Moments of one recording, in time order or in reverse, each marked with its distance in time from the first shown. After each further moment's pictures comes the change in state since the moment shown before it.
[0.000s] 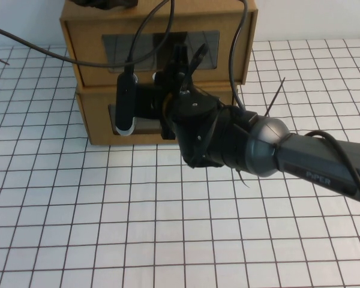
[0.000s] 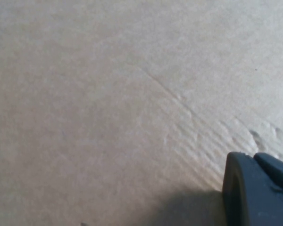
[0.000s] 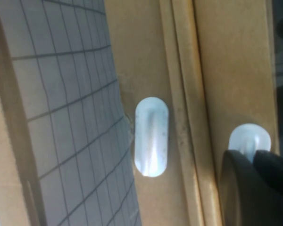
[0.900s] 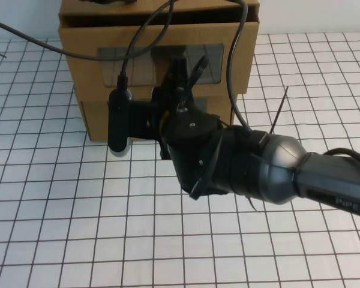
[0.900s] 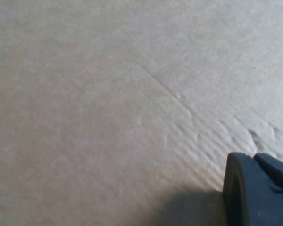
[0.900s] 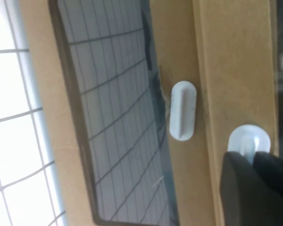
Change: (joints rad) right arm 0.110 -0.134 0.168 0.059 0.100 -0.002; left arm 0.000 0.001 0.000 -0.007 0.028 -0.019
